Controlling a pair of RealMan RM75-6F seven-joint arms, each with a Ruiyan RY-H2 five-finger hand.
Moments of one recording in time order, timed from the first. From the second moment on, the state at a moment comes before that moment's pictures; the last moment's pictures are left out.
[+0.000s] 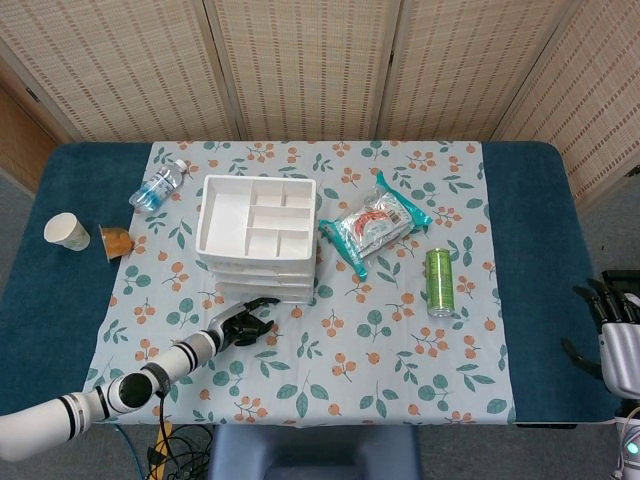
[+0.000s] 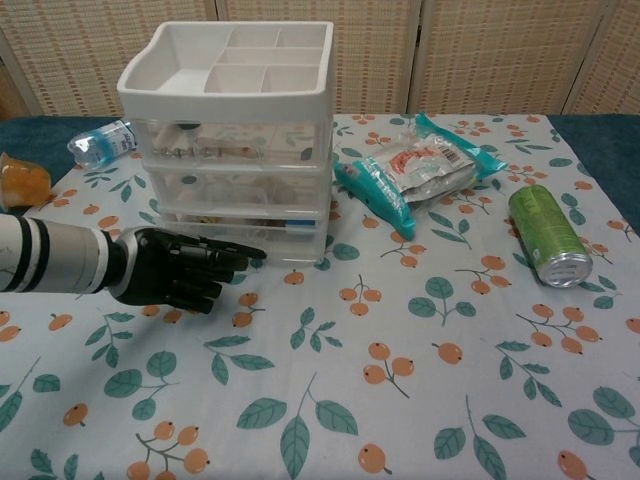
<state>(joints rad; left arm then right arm) -0.71 -1.53 -0.40 -1.43 0.76 0.19 -0.71 0.03 -1.10 0.11 -1.64 -1.44 1.54 -0.10</state>
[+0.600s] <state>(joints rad) -0.66 -1.47 -0.39 -1.52 0.77 0.24 -0.68 0.03 -1.11 0.10 -1.63 -1.44 1.54 -0.09</state>
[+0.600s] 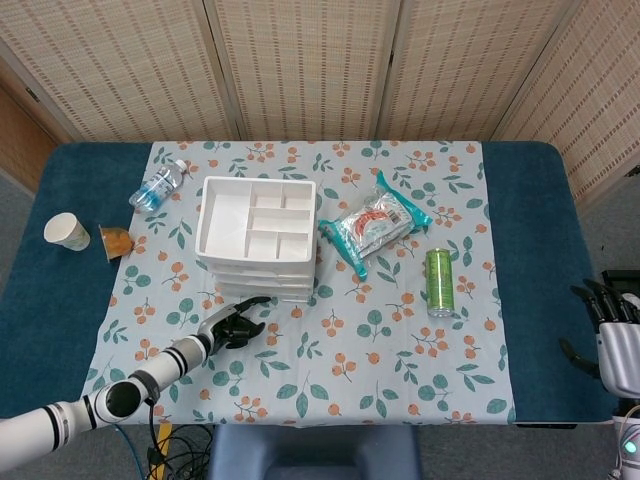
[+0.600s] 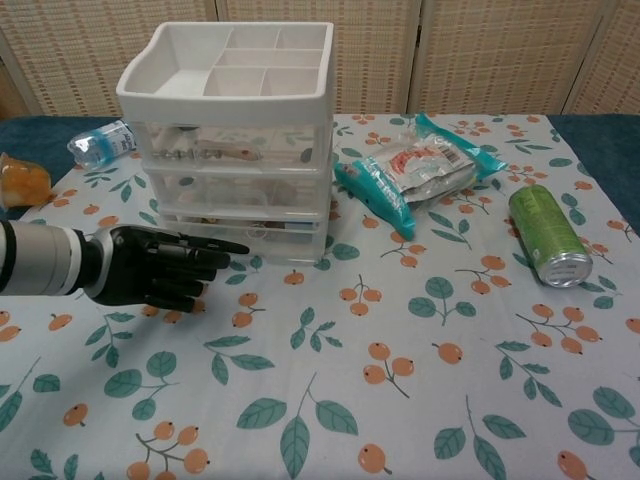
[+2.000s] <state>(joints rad) -0.67 -1.55 -0.22 -1.43 1.29 0.75 -0.32 0.02 -1.12 0.10 -1.61 -1.43 1.53 -0.07</state>
